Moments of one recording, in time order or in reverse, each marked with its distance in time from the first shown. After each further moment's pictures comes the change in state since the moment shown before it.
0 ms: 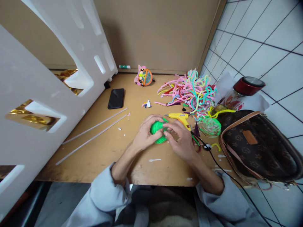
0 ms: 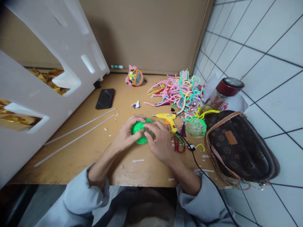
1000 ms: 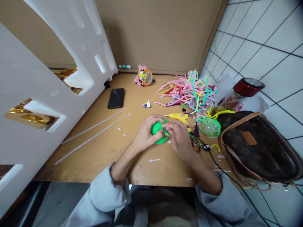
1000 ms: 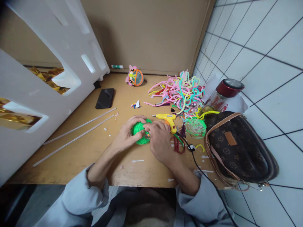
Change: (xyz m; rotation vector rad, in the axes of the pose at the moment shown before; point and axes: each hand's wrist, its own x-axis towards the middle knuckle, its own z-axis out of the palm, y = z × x) left_hand 0.000 0.001 0.000 -0.005 -0.010 0.010; right_hand -0.002 0.004 -0.001 -0.177 -0.031 -0.102
